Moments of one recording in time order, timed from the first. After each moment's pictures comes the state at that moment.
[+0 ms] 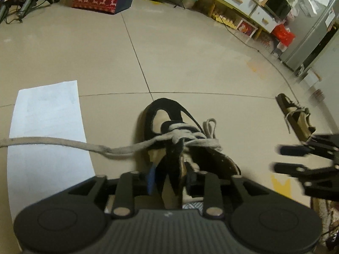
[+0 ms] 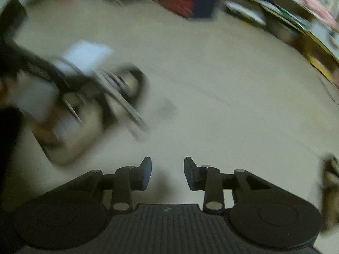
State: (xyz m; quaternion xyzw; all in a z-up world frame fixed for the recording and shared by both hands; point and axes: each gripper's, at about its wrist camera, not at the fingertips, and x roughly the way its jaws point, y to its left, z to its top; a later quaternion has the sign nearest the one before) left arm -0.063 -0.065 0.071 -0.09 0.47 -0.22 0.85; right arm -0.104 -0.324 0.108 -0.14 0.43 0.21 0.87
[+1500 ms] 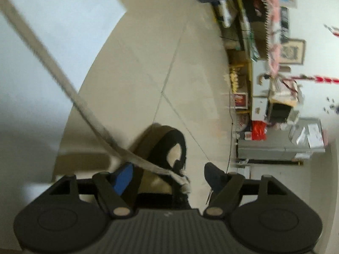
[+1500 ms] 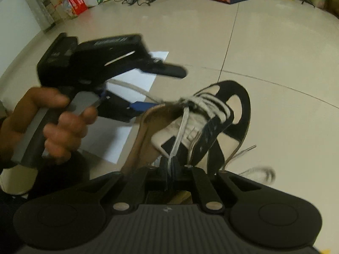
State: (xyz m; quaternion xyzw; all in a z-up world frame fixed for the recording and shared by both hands) left arm -0.028 -0.018 -0.016 -0.52 0.50 -0.18 0.67; right arm -0.099 -0.237 0.097 -0.02 0.51 0.25 0.83
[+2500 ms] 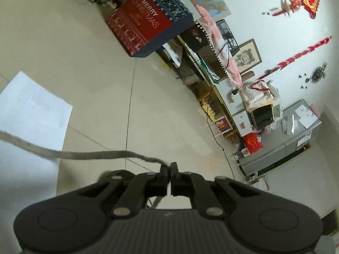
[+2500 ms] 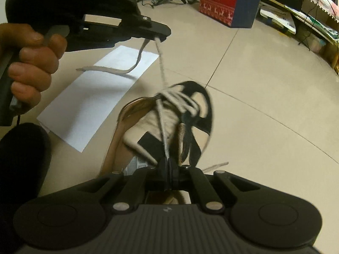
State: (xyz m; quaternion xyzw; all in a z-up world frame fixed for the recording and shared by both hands) left arm -0.035 -0.012 0.072 -0.40 0.33 -0.21 0.83; right arm -0.108 -0.232 0.083 -0.13 0.45 0.23 0.85
